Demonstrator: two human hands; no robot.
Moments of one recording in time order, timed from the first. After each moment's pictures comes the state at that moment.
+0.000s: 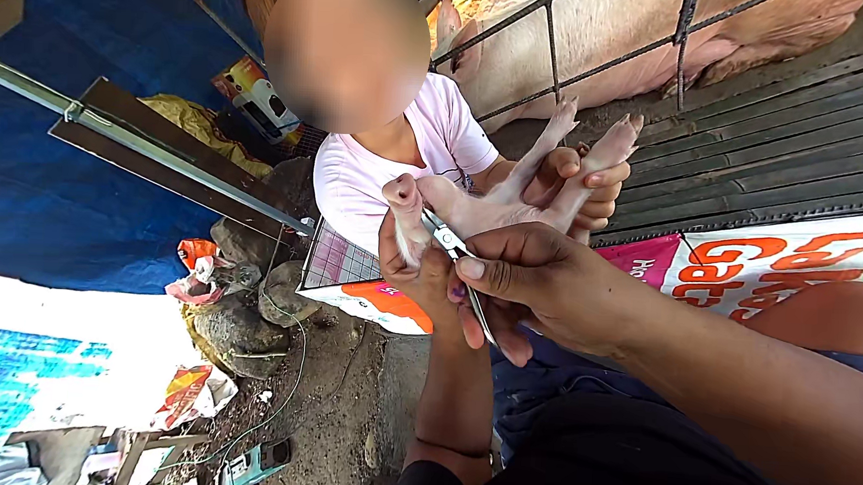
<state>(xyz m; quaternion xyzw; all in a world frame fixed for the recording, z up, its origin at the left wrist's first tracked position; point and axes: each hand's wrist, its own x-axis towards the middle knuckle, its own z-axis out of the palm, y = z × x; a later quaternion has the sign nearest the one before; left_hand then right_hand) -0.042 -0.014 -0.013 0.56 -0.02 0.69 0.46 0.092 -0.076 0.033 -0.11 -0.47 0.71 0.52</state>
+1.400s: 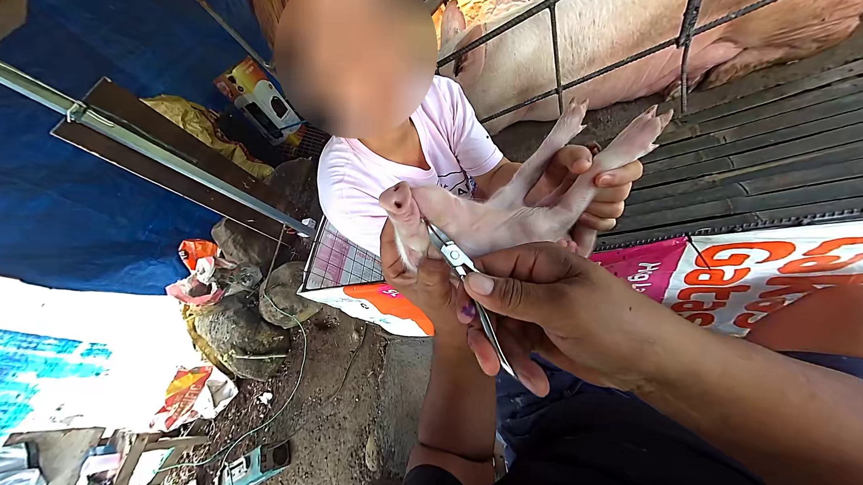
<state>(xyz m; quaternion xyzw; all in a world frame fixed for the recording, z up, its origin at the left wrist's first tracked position) -0.044 0.003 -0.002 0.56 0.09 0.75 0.34 0.087 -0.090 0.038 -0.11 -0.40 0.75 0.51</state>
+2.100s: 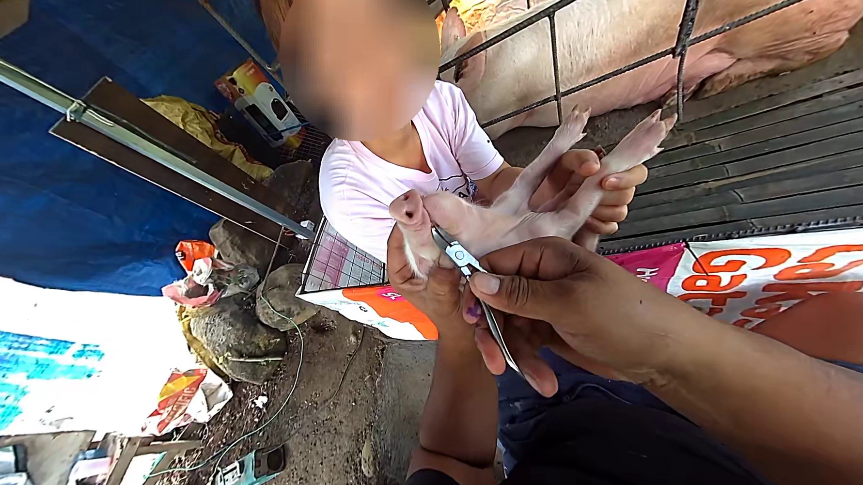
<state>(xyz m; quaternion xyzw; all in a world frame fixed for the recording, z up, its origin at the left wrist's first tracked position) -0.041 -0.009 -0.007 0.55 0.09 0.75 0.36 0.096 -0.087 0.044 -0.14 -0.43 0.75 0.48</state>
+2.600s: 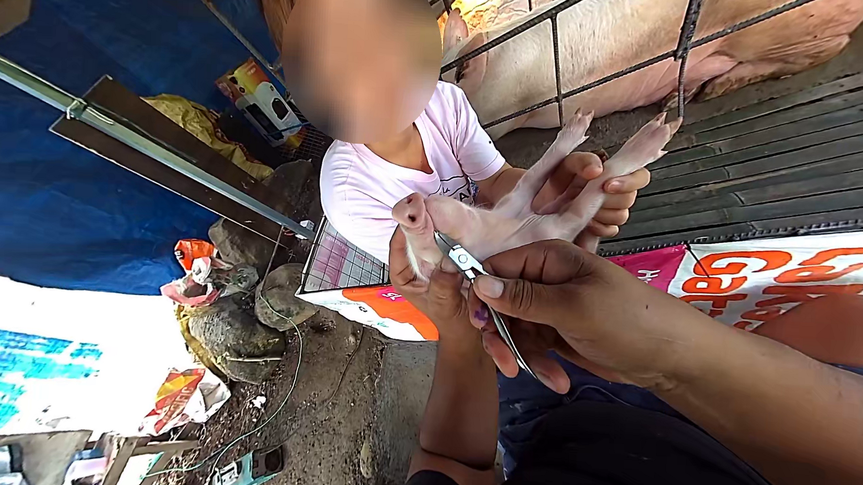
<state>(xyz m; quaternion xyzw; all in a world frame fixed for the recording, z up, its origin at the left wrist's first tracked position) -0.042 -0.002 -0.011 0.54 0.09 0.76 0.34 0.097 -0.088 0.045 -0.15 -0.44 0.75 0.48</state>
